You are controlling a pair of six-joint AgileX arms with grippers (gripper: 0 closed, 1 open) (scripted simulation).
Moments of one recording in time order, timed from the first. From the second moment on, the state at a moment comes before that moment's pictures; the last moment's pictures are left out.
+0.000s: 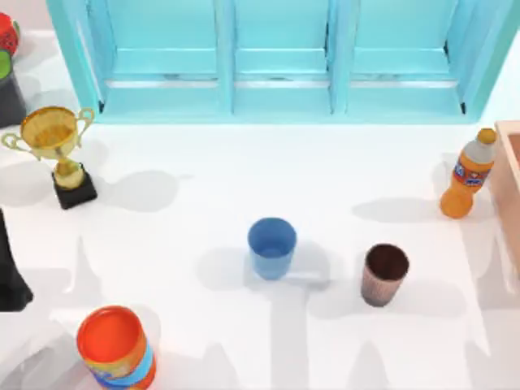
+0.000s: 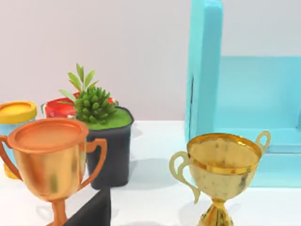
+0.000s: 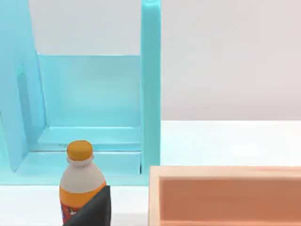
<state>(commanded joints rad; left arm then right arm) 0.00 0.00 0.00 0.00 0.00 0.00 0.00 0.00 0.00 0.00 0.00 0.00</state>
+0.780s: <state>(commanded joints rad) 0.00 0.00 0.00 0.00 0.00 0.00 0.21 0.68 0.60 -0.51 0.00 0.23</state>
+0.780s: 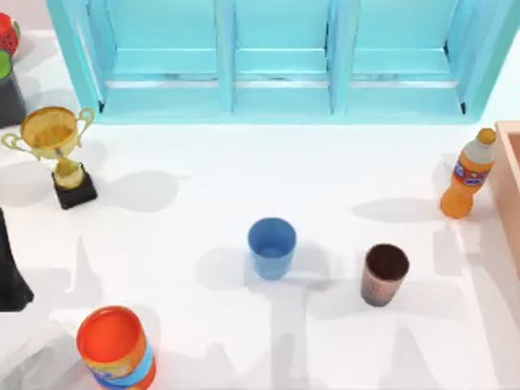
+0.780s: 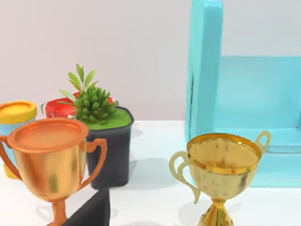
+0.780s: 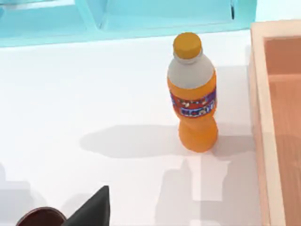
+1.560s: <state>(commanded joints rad) 0.00 0.00 0.00 0.00 0.00 0.00 0.52 1.74 1.46 -1.25 0.00 0.53</state>
